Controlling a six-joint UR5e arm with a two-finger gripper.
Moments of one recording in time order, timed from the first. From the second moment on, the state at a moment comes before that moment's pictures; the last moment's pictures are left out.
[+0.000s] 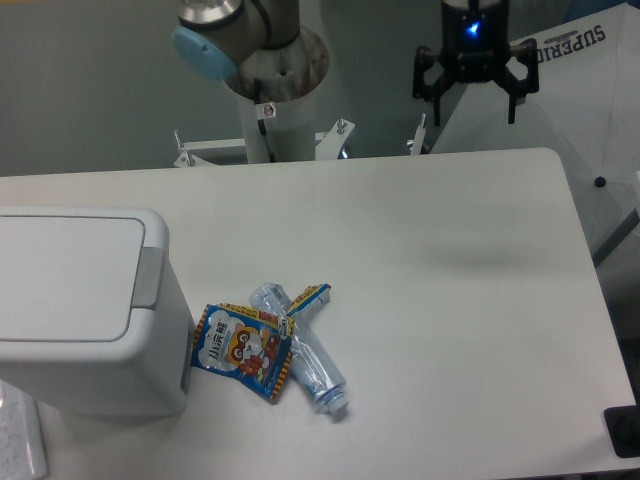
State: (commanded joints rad) arm 2.90 -1.42 -1.80 -1.15 1.43 1.06
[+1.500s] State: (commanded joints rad) arm 2.57 -1.51 -1.70 -1.11 1.14 0.36
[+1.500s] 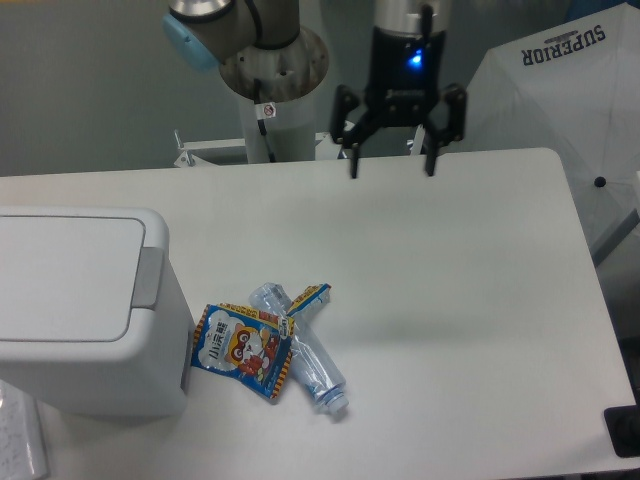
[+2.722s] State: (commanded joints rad) arm 2.27 -1.78 -1.47 -1.02 1.24 0.01
